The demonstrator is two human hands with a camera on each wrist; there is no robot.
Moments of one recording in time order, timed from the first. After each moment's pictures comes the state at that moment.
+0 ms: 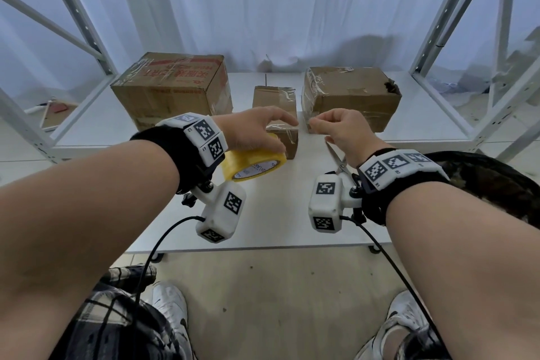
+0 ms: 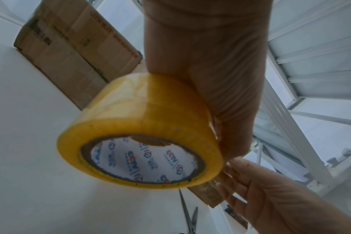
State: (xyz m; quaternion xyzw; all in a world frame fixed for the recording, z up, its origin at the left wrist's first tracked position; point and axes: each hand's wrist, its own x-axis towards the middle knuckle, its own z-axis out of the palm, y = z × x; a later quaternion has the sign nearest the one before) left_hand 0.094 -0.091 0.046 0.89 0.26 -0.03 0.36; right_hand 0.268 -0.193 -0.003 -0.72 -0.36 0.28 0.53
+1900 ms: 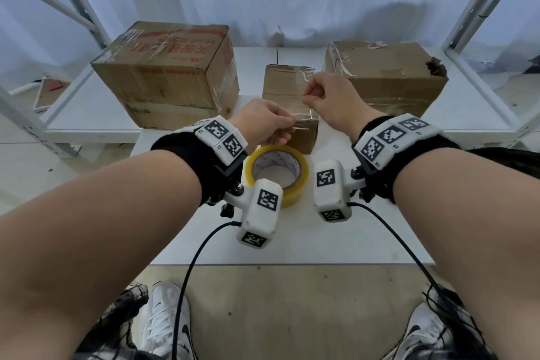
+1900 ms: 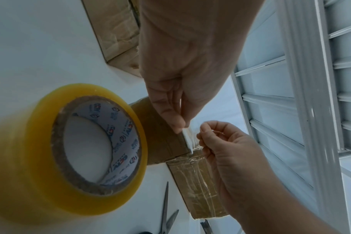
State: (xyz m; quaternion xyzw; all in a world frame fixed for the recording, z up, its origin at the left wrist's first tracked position) left_hand 0.128 -0.048 -0.014 0.66 0.42 0.15 0.61; right_hand 0.283 -0.099 -0.020 -0.74 -0.56 0.13 0.35
